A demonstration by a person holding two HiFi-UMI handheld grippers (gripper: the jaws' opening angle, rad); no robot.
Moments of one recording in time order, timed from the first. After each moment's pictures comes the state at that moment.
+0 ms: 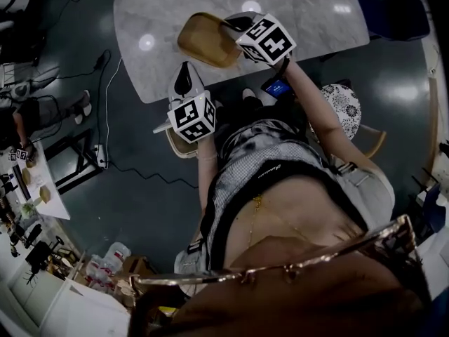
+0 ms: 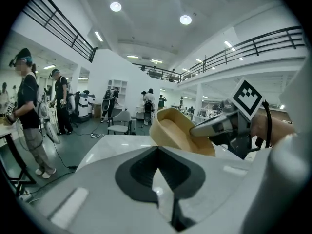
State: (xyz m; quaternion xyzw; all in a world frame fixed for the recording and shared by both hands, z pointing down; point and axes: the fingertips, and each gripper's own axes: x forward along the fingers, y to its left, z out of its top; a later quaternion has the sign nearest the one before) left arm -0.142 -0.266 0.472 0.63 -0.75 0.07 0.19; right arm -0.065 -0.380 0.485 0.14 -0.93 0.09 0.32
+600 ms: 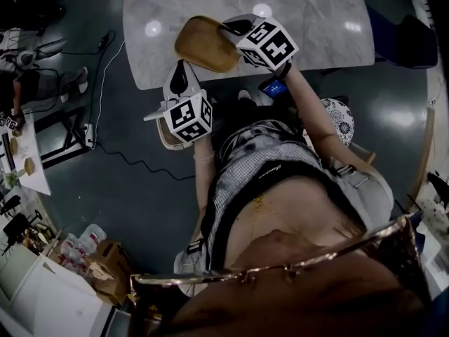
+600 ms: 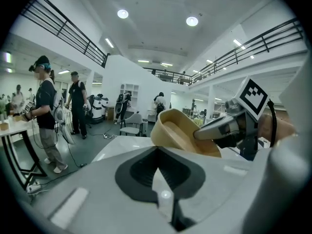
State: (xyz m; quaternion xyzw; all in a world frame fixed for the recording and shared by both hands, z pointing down) left arm -0.143 -0.251 0.467 0.57 -0.80 0.05 0.18; right arm -0.076 -0.359 0.481 0.06 -0.94 0.07 0.32
